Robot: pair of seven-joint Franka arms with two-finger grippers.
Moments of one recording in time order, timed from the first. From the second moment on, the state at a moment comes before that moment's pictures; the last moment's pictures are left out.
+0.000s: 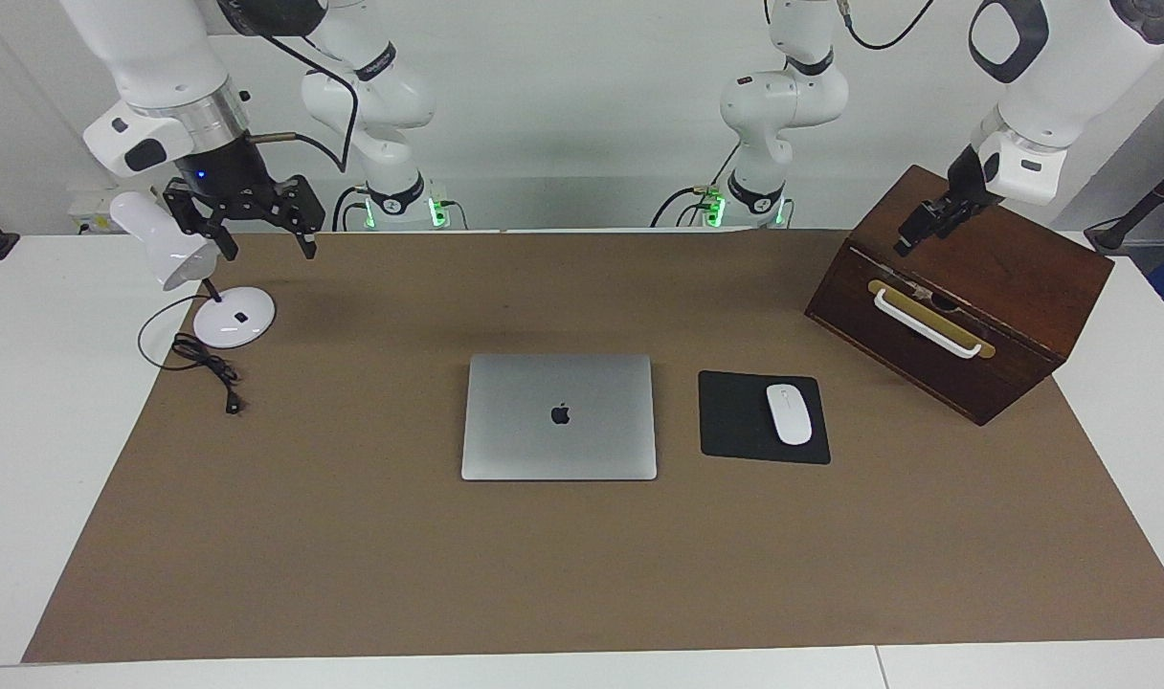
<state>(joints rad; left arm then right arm) 0.04 -0.17 0.03 -1.87 -0.06 1.64 -0.30 -0.11 -0.02 0.13 -1.55 0.01 1.57 0.03</state>
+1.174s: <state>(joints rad) 0.01 0.03 0.02 -1.66 -0.05 1.71 -0.14 -0.11 -0.02 0.13 -1.55 0.01 1.57 0.03</state>
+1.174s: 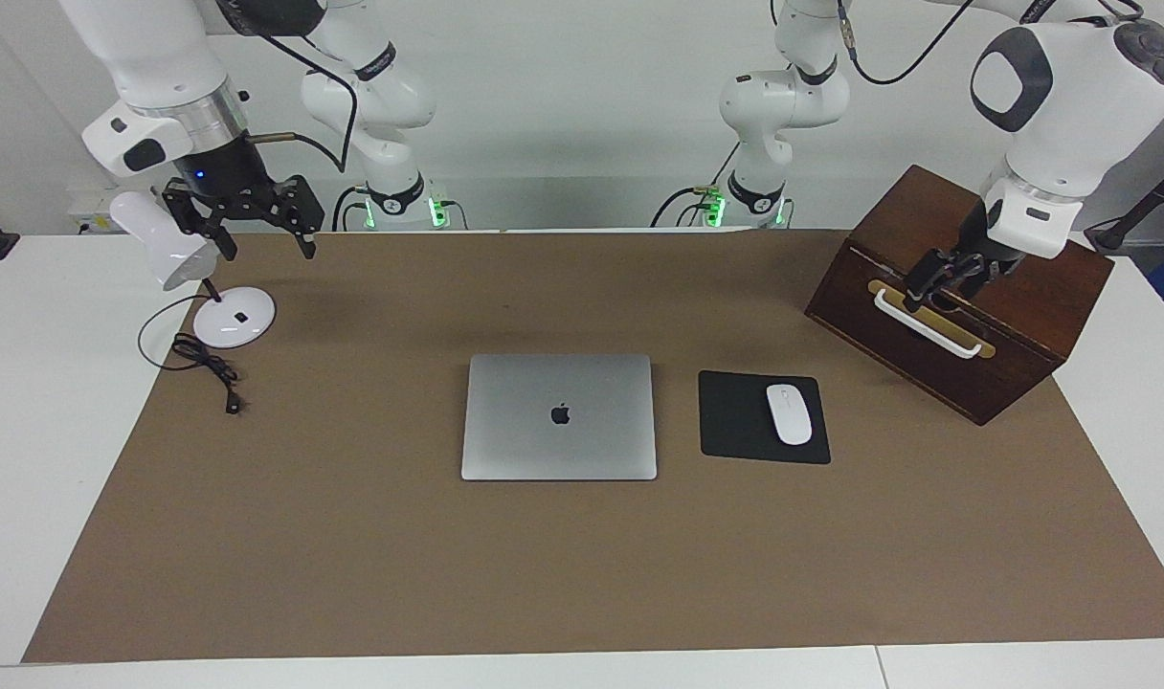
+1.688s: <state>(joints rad) 0.02 0.03 -0.03 -1.59 0.01 1.64 -0.13 -0.11 -0.02 0.13 -1.55 0.01 1.57 0.03</state>
